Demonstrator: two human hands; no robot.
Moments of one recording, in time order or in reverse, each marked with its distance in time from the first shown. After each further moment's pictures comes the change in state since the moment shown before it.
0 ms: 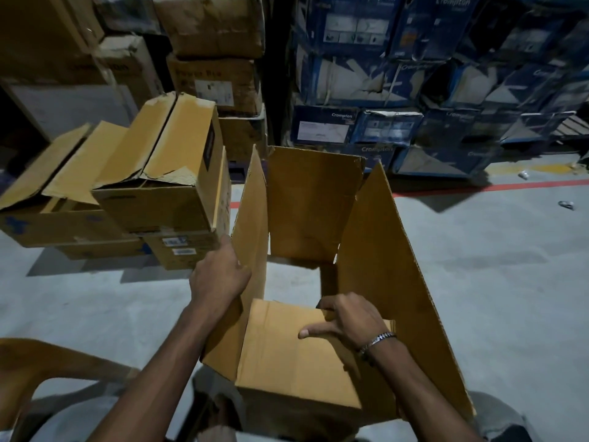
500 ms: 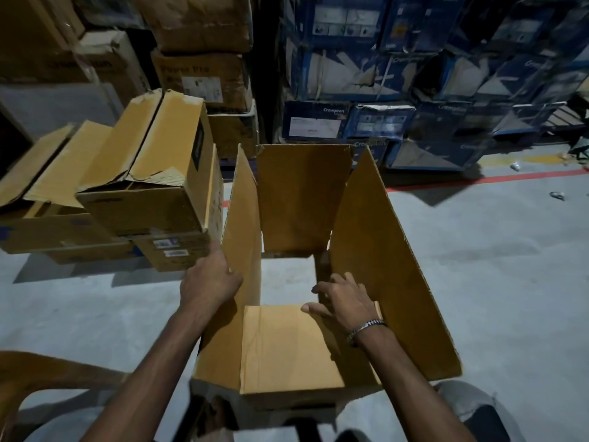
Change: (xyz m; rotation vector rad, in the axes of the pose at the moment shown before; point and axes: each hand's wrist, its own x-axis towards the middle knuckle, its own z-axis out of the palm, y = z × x) left_hand 0.007 -0.001 0.002 0.021 -0.103 -0.063; right_hand 0.028 0.009 0.001 -0.089 -0.013 0.110
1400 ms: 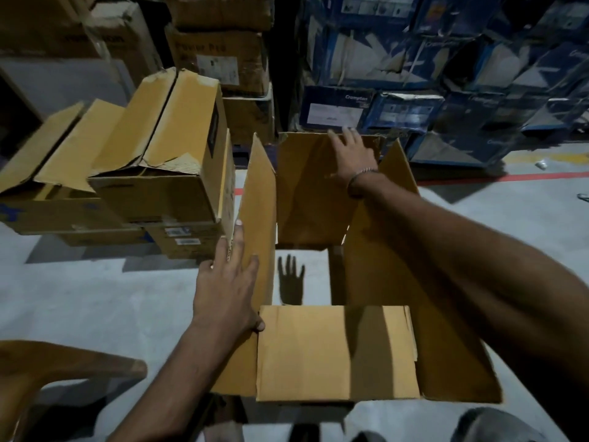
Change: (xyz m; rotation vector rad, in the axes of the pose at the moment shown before) left_hand -0.006 -0.022 0.005 0.700 0.032 0.393; right_hand 0.213 -0.022 -0.162 -0.169 0.357 0.056
